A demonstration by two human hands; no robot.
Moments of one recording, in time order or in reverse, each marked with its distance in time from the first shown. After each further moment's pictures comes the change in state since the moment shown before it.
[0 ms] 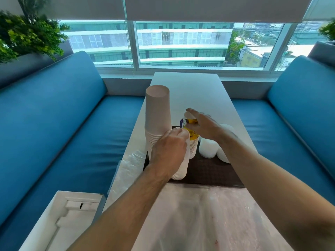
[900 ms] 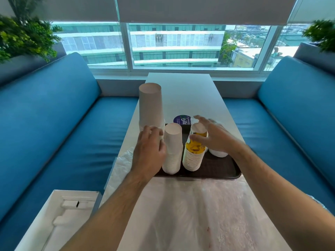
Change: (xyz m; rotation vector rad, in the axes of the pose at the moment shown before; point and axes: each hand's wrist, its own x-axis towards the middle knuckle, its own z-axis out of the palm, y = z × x) left_hand -0.033 -0.018 -0.003 -0.225 0.135 -0.213; right_hand -0.093 0.007 -0.024 -0.005 0.022 0.019
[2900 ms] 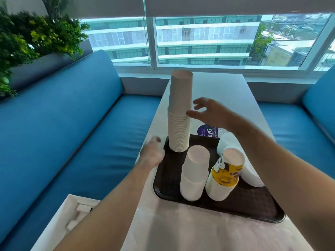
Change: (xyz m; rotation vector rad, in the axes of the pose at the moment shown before) left_hand 0.114 -0.109 0.047 -0.004 -0.312 -0.581; right_hand 0.168 -0.060 -0.003 0.082 -0.114 -0.030
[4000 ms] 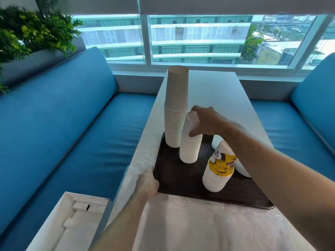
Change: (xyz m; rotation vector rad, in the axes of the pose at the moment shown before) left_hand -0.057 -0.080 0.055 -0.084 -0.138 -0.146; right_hand -0.018 0.015 0.027 -0.262 -0.034 -0.014
